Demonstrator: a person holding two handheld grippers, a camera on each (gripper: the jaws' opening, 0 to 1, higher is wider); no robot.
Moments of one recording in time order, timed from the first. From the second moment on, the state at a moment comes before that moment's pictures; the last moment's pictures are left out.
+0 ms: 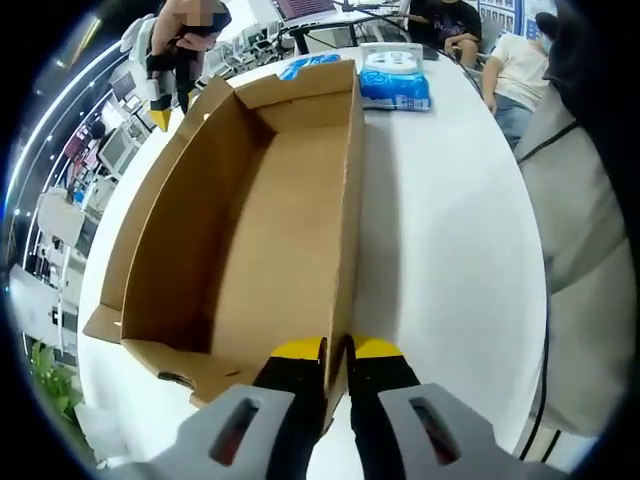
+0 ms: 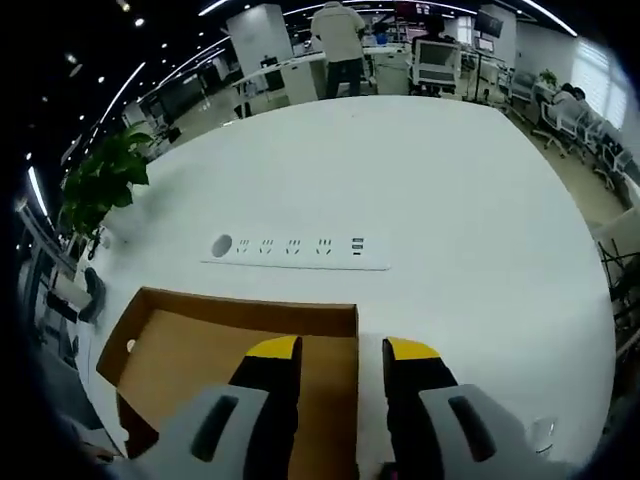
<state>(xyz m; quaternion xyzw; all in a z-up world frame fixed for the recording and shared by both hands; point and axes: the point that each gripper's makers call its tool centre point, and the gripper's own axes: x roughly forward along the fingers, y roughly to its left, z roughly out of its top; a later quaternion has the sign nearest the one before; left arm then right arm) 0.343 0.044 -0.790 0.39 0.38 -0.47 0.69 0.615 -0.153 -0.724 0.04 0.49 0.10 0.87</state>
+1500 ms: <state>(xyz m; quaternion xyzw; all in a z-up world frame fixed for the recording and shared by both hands) 0.347 0.049 -0.792 0.39 0.39 -0.46 0.69 0.598 -0.158 -0.713 0.04 0.45 0.11 0.89</state>
